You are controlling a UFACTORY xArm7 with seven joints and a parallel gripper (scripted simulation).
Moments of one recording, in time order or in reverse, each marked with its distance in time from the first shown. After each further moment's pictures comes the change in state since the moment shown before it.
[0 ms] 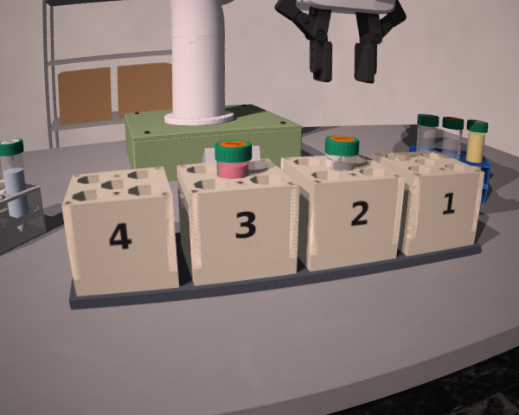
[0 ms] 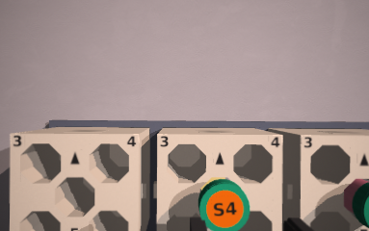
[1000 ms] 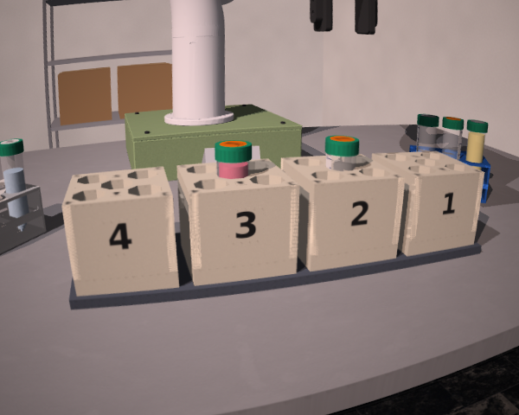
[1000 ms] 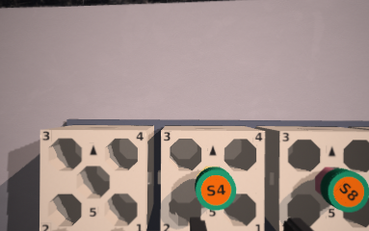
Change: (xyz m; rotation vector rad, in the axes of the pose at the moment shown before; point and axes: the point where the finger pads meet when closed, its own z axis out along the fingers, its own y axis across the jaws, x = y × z) arm 0.000 0.000 -0.050 0.000 0.001 0.000
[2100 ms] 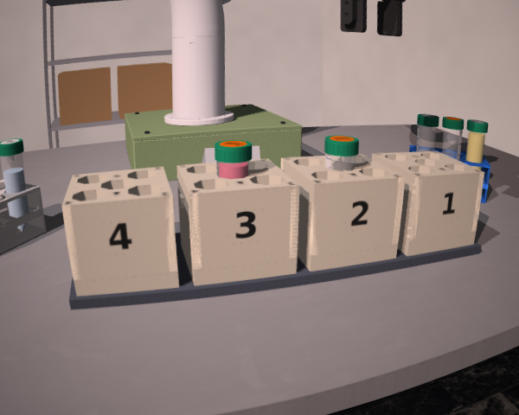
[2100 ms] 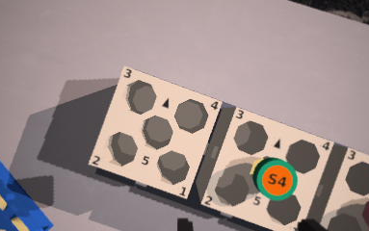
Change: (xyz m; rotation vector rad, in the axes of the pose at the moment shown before) arm -0.025 -0.045 0.000 -0.003 0.000 -0.343
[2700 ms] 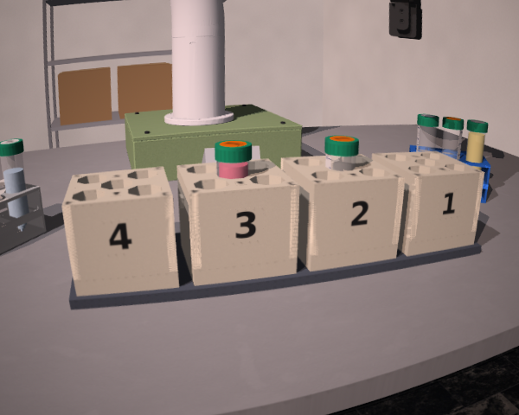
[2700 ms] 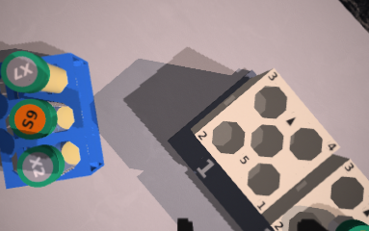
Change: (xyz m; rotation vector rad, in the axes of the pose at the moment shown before) arm -0.013 -0.078 0.000 -0.002 0.002 -0.522
